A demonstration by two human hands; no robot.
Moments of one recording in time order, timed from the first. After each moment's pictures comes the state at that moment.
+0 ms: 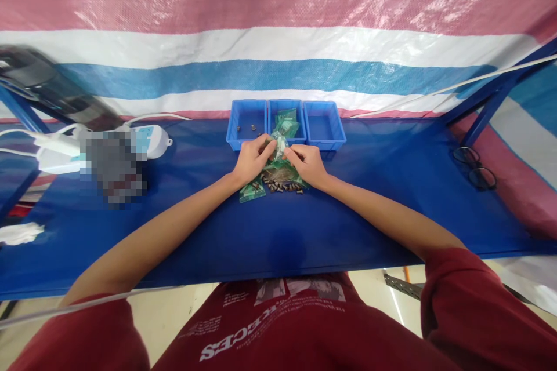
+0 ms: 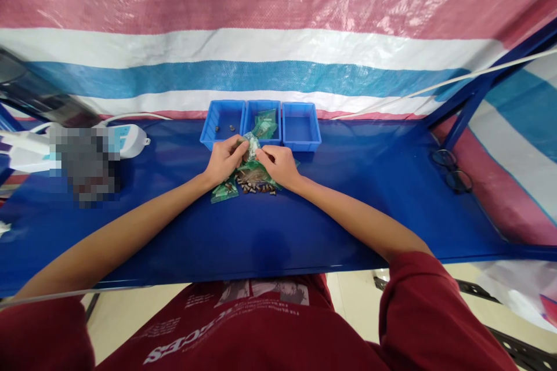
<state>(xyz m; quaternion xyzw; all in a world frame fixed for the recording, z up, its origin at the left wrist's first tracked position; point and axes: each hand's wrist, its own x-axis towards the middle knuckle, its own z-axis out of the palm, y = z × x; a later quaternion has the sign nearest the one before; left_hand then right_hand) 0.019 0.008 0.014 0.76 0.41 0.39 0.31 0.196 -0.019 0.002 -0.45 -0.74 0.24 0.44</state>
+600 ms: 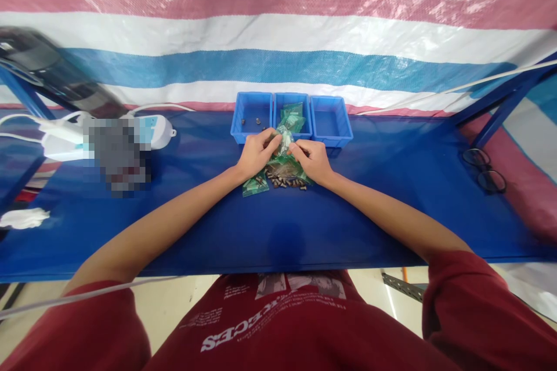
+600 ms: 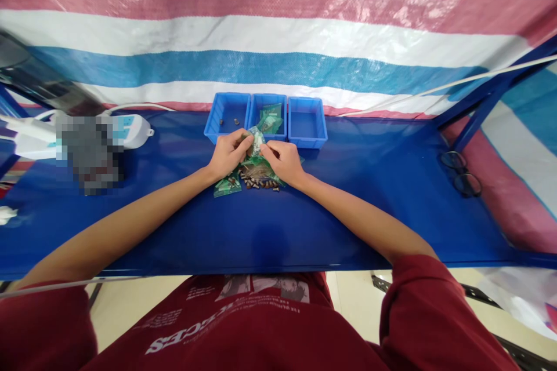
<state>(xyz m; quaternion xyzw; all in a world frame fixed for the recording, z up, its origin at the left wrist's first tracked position) 0.021 0.007 0.013 0.75 0.41 0.40 0.32 0.196 -0.020 0.001 -0.45 -0.74 0.23 0.45</state>
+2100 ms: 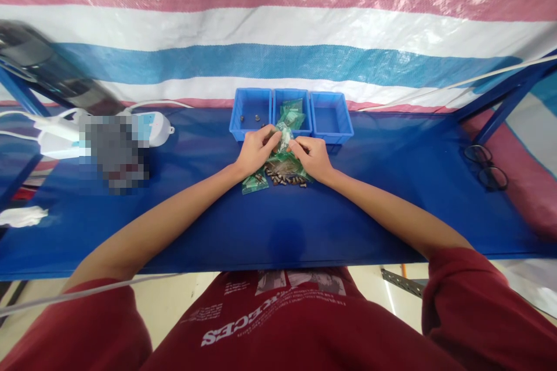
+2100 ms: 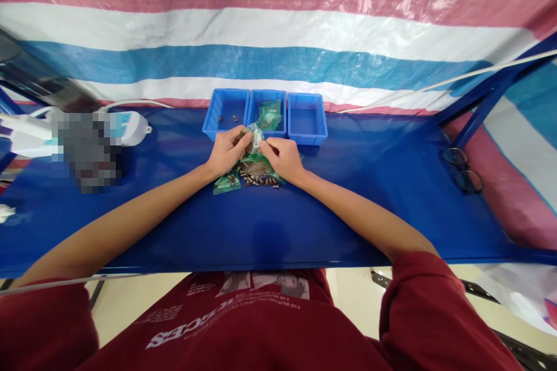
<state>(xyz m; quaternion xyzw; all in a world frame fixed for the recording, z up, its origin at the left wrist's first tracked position) 0.021 0.008 0.012 0.77 0.40 0.40 0.30 0.196 -0.020 0.001 -0.44 -0.74 0.23 0.45</state>
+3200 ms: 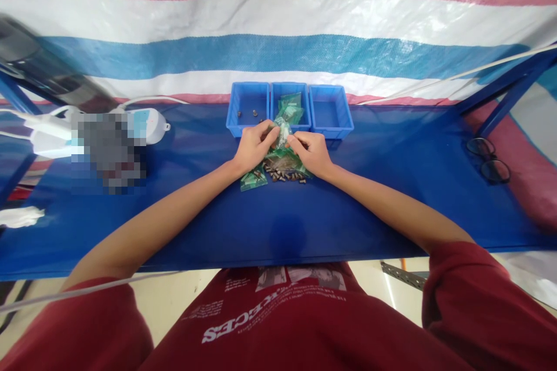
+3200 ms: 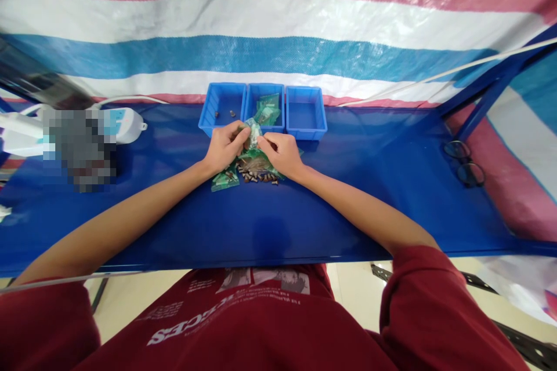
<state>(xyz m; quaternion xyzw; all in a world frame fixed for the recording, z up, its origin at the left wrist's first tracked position) 0.022 0.008 0.012 0.77 0.41 0.40 0.30 0.197 -0.020 0.002 -0.45 -0.74 0.23 0.45</state>
